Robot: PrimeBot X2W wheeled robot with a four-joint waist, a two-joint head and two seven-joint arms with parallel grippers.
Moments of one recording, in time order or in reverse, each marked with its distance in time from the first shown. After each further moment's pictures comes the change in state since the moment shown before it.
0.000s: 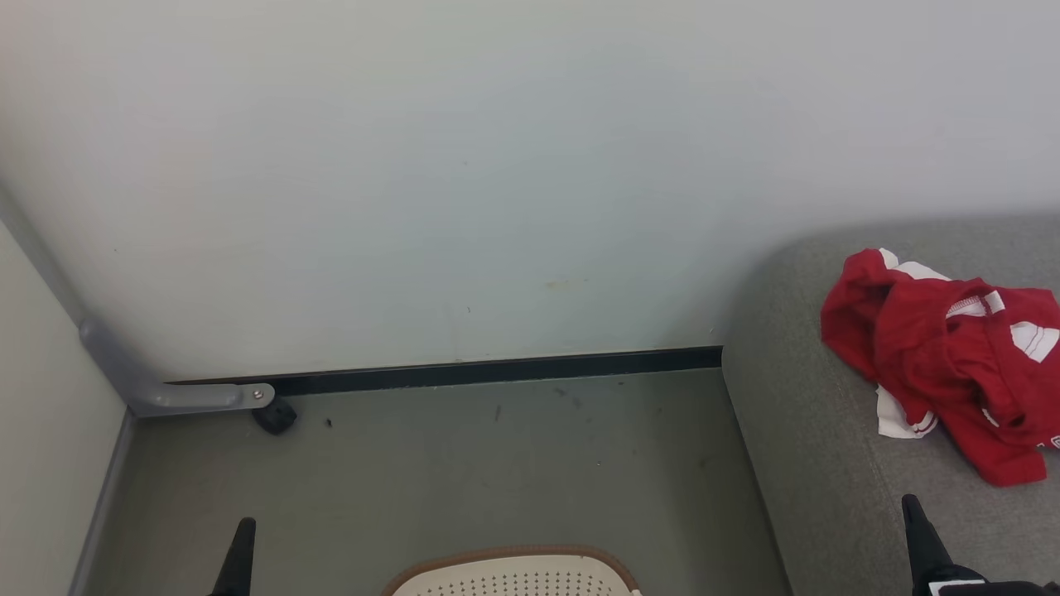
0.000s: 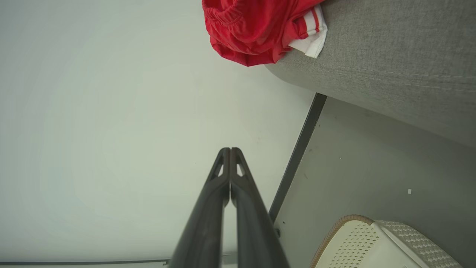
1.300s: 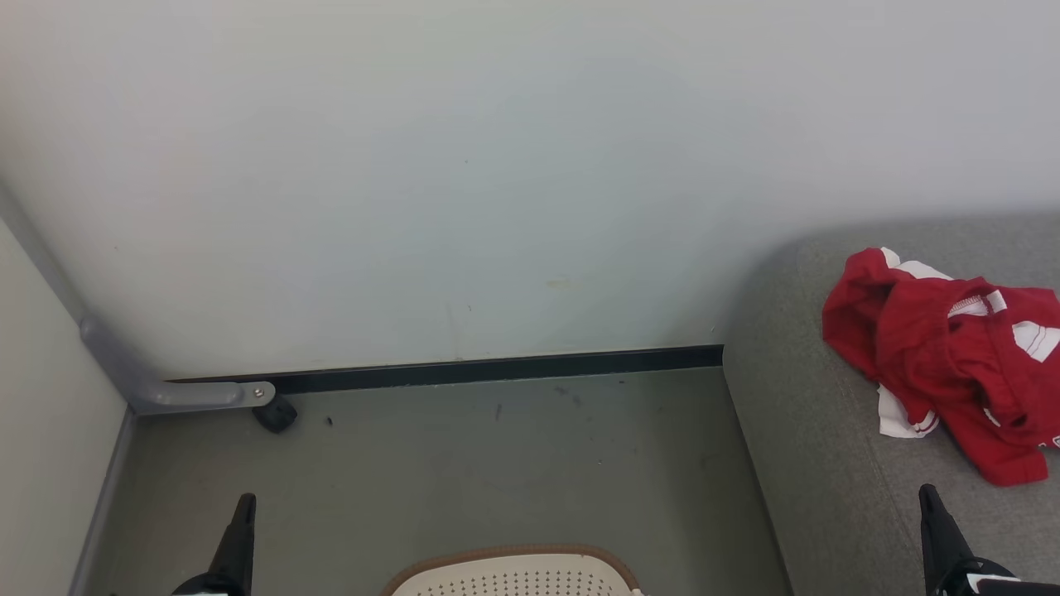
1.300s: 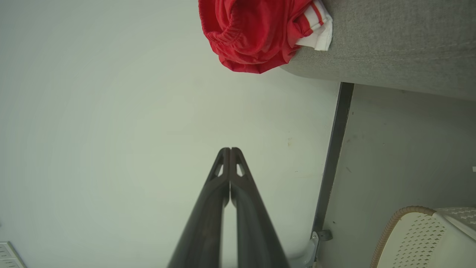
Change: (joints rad) left arm -0.039 -0.026 0.040 0.012 -0.207 -0.043 0.057; right arm -0.028 0.024 -0.078 0.020 0.203 0.044 0.060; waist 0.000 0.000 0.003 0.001
